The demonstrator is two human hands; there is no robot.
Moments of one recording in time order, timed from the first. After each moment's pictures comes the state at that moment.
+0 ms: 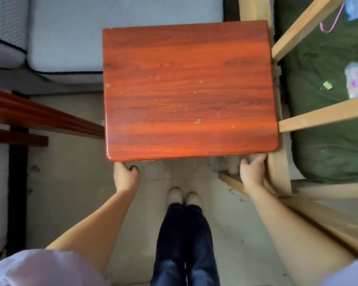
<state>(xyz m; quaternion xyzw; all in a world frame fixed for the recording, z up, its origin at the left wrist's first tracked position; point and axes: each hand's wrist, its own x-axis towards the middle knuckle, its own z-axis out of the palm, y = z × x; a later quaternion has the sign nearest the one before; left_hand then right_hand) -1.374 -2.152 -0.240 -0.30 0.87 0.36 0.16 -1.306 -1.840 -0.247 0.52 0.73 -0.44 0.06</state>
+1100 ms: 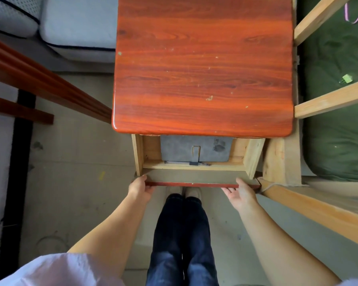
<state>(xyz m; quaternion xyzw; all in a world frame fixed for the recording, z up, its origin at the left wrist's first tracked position) -1.292 -2.144 -0.267 -0.66 0.38 0.62 0.19 -1.228 -1.880 -0.274 0.70 0.19 -0.69 0.04</state>
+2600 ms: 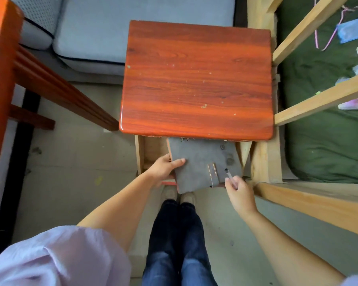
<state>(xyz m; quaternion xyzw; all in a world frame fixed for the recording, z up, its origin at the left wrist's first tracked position) -1.321 -2.097 -0.209 -0.20 0.61 0.59 0.48 -1.207 -1.876 -0.211 0.33 0.85 -0.38 0.16</state>
